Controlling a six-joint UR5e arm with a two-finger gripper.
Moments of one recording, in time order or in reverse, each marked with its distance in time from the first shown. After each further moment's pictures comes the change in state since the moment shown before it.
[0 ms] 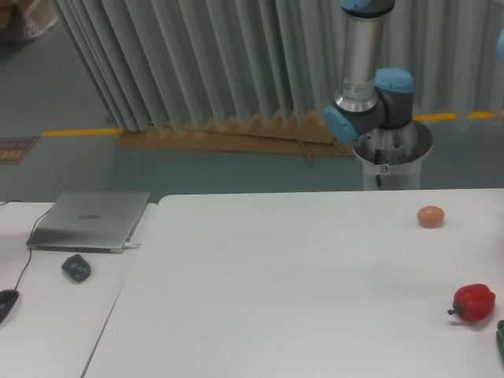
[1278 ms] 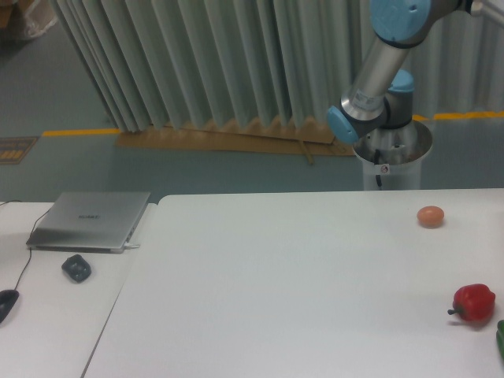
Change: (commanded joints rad) arm -0.037 -0.252 0.084 0.284 0.092 -0.104
